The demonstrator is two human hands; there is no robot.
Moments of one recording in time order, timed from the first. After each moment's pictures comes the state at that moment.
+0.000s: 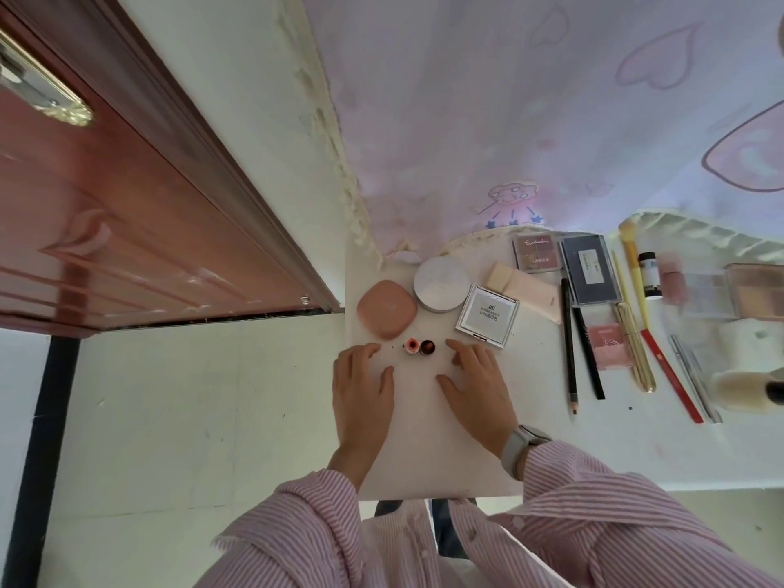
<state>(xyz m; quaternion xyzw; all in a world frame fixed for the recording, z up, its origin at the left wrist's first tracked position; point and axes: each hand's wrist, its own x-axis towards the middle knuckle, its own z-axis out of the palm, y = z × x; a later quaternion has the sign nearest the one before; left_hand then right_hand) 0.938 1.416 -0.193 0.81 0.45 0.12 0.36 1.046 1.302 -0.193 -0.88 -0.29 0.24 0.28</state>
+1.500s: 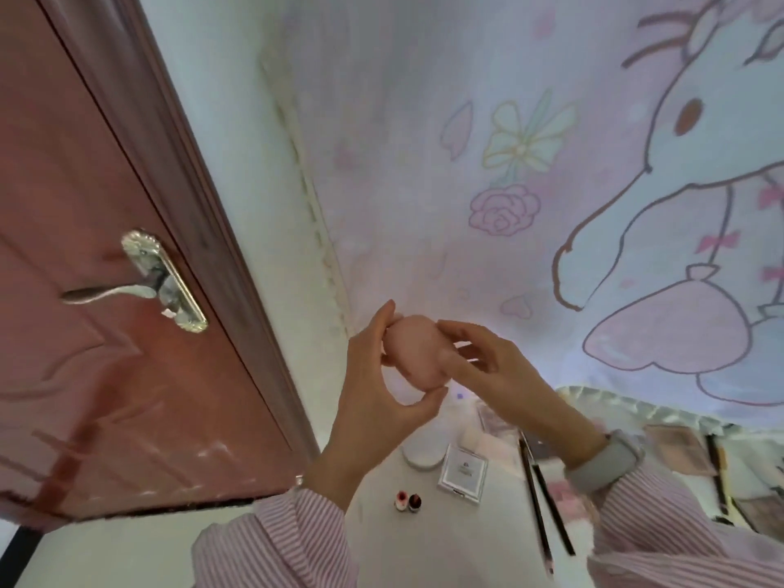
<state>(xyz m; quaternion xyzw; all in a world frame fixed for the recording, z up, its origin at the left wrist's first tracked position) 1.003 1.453 0.051 0.81 0.13 0.33 0.47 1.115 1.336 0.085 -0.75 -0.38 0.22 0.50</state>
